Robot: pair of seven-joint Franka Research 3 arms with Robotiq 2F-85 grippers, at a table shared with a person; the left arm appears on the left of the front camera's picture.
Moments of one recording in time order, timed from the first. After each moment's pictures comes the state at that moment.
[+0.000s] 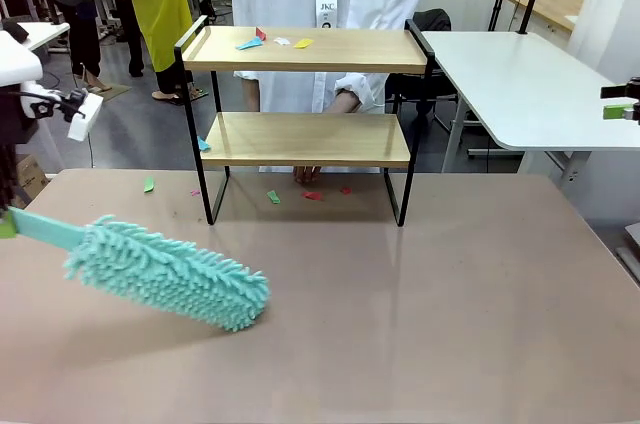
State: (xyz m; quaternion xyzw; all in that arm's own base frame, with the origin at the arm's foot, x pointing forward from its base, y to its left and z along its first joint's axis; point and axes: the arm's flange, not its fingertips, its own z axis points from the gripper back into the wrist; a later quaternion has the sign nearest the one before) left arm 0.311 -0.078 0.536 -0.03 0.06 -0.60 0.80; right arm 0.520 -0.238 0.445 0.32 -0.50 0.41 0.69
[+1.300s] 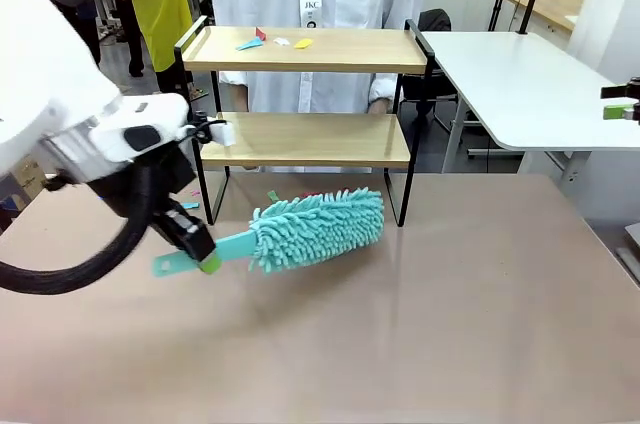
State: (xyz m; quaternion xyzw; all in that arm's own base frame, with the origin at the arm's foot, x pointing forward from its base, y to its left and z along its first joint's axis) left arm 0.287 -0.218 0.465 -0.18 -0.10 -0.37 0.91; right arm 0.520 -0.238 0.445 0.32 -0.50 0.41 0.69
